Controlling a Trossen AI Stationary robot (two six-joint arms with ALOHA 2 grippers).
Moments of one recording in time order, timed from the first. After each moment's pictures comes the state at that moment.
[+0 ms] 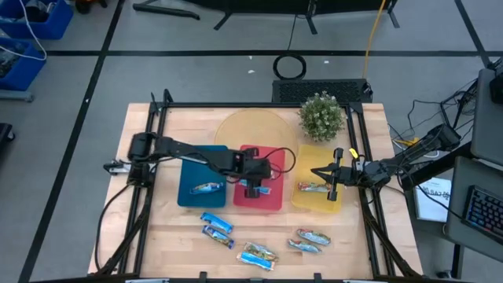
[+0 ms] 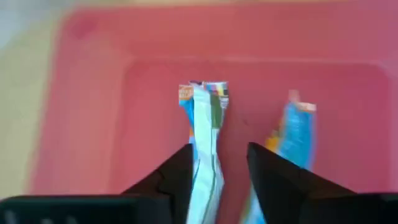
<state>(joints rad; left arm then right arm) -0.06 1.95 1.46 -0.56 -0.20 0.05 0.45 0.51 0.02 0.53 0.63 -0.26</state>
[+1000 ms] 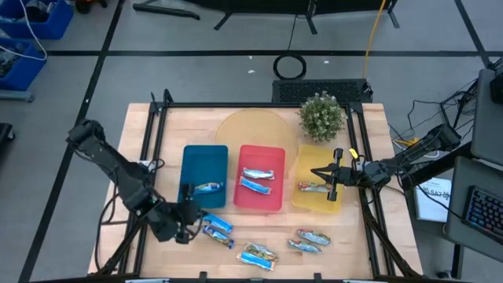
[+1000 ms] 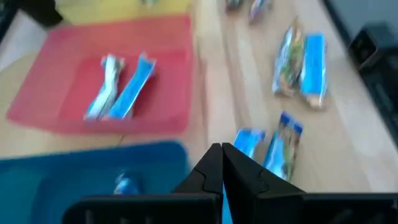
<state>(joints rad) -0.77 1.28 0.91 -0.52 -0.58 -0.45 0.45 0.52 0.02 0.52 0.63 -0.25</state>
